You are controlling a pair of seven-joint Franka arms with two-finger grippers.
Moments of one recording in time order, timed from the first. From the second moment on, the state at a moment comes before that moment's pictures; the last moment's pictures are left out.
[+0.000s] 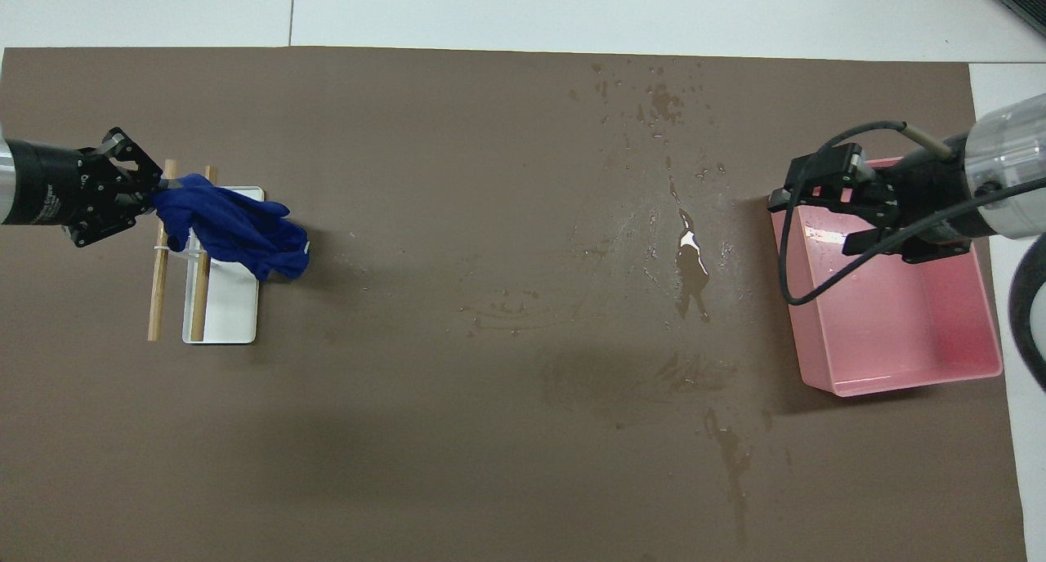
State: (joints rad) left arm 0.02 0.02 0.01 -1.82 -0.45 2.00 -0.68; right arm 0.07 0.02 0.04 -1.58 0.33 1.68 0.56
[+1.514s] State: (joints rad) left arm -0.08 -0.11 -0.49 -1.95 -0.64 2.48 -1.53; right arm 0.45 0.03 0.04 -1.85 0.68 2.36 1.25
